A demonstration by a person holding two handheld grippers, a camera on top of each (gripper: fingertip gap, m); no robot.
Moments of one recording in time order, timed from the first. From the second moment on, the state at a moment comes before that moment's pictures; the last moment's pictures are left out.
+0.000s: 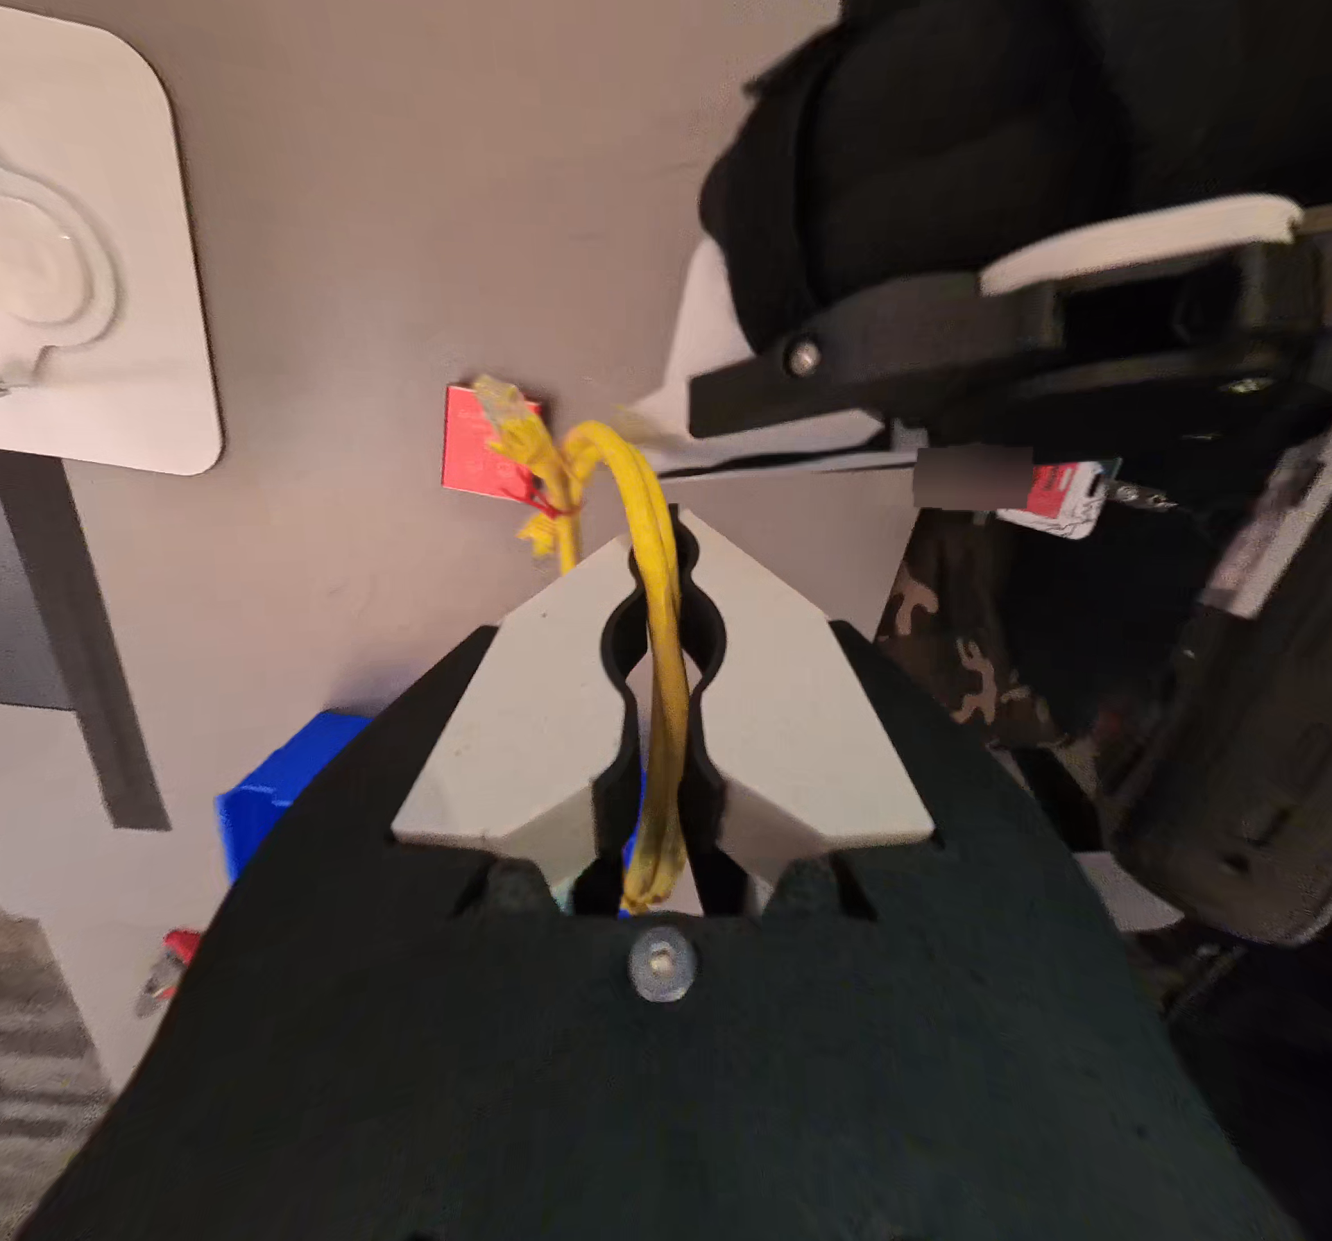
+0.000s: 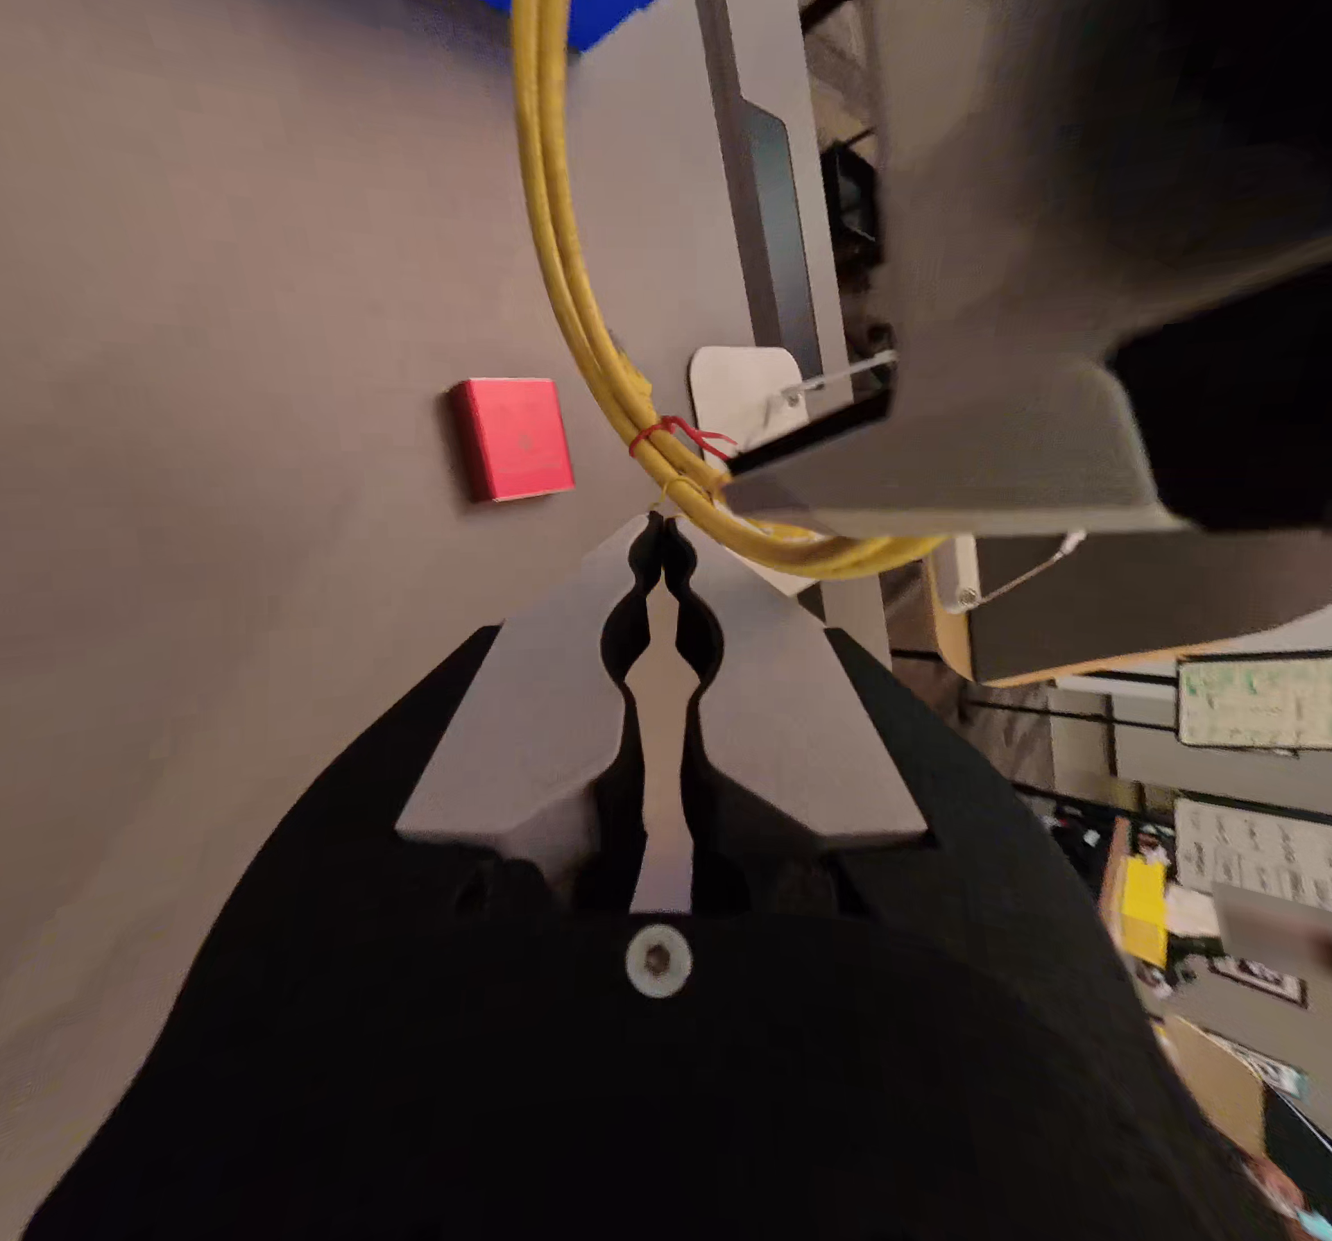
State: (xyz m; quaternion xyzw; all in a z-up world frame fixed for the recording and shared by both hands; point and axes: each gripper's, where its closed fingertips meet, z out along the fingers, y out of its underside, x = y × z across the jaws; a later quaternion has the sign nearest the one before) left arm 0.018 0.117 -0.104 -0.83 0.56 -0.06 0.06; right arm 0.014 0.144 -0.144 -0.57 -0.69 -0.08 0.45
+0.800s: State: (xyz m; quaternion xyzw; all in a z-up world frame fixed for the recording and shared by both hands) left arm 0.114 0.141 -0.208 -0.74 0.64 -0.13 -0.18; right arm 0.063 0.042 -0.146 -0.58 -0.56 0.47 0.36
